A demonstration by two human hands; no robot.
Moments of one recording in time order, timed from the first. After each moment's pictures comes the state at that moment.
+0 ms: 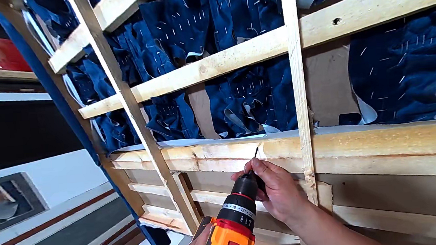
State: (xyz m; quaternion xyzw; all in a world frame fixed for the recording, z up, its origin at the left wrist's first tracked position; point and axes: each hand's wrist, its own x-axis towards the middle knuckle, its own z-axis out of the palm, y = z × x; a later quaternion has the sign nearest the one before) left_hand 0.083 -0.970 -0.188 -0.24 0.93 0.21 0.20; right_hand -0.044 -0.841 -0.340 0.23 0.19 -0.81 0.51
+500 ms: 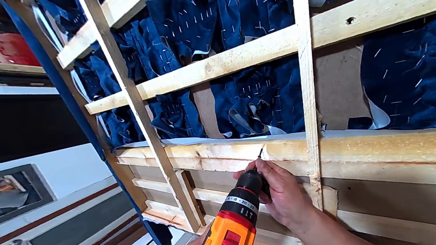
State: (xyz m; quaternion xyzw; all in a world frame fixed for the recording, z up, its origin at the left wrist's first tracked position) left_hand 0.056 -0.951 -0.190 -0.28 0.90 0.30 0.16; right_hand -0.043 -0.843 -0.342 0.24 0.18 -0.82 0.50
